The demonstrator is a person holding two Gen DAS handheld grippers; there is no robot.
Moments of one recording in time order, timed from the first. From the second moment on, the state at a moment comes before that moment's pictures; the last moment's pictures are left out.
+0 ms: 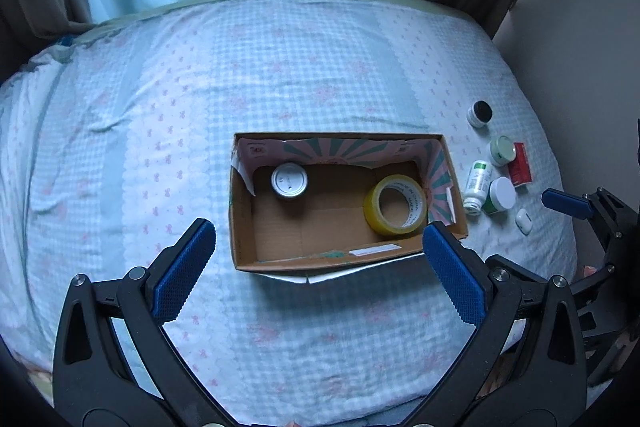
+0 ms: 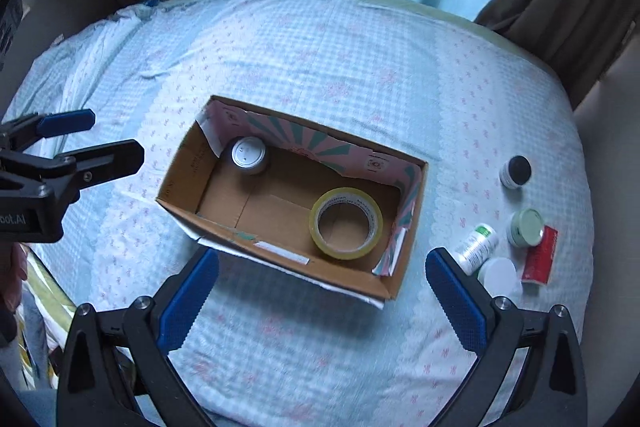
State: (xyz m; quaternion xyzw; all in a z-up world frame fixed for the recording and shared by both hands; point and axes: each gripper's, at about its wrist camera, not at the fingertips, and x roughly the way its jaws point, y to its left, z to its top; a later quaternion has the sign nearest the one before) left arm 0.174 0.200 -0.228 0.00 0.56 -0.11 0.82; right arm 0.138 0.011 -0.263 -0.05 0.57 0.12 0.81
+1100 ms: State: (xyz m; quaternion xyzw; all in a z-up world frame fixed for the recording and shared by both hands) left arm 0.143 -0.116 -0.278 0.15 0.62 -0.16 0.76; right arm 0.093 -0.353 -0.208 0.07 0.55 -0.01 0.83
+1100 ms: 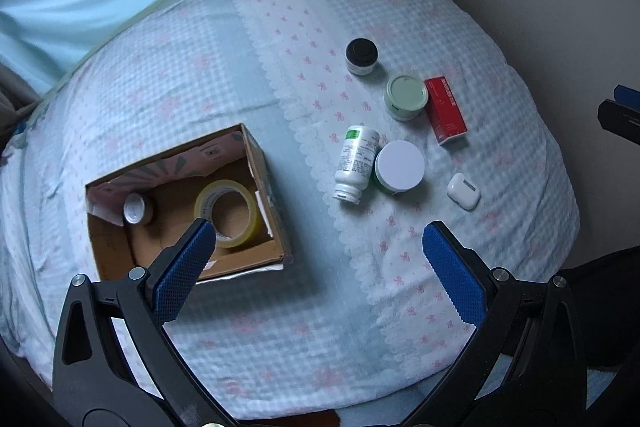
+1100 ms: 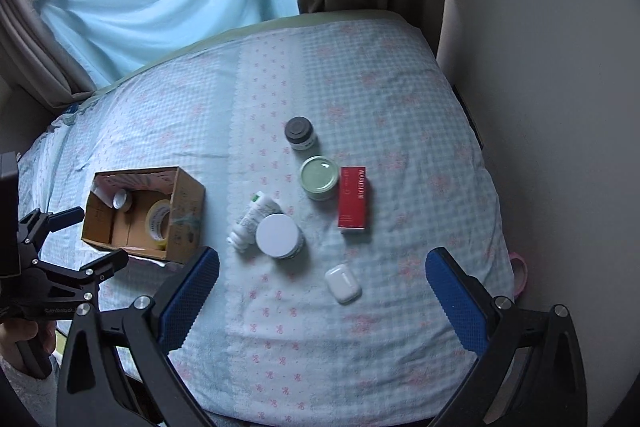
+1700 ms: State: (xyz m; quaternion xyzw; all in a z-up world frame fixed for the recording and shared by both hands) left arm 0.210 -0.165 -0.448 0.24 0.71 -0.21 0.62; right arm 0.186 -0.382 -0.352 0.07 0.64 -0.01 0.76
